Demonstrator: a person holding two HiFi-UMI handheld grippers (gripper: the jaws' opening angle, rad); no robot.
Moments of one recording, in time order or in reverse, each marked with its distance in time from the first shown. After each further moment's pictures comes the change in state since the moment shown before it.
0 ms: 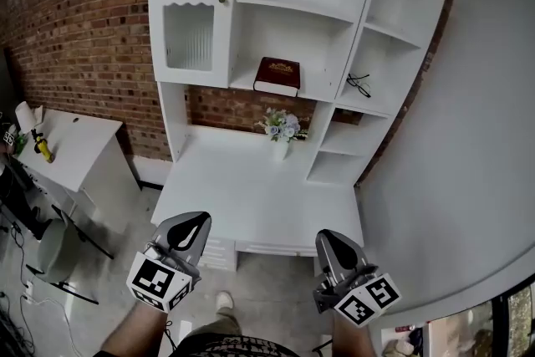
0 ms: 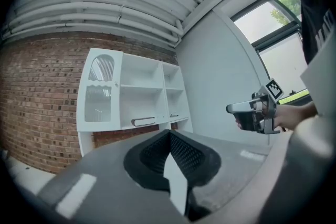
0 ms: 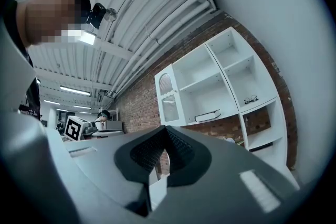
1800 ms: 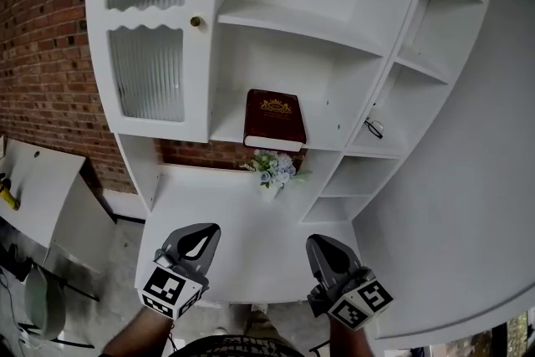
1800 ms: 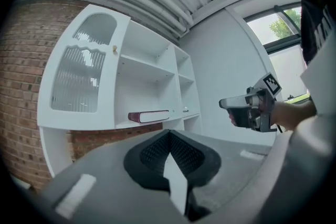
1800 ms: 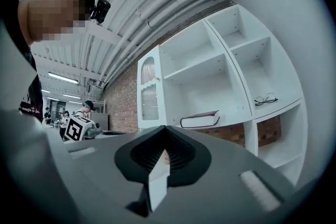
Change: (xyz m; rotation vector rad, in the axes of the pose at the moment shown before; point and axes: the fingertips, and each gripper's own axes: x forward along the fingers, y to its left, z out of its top) left arm 0.212 0.152 -0.045 -0.059 0.021 -0.171; right arm 0.224 -0.116 0.004 -0.067 0.048 -0.090
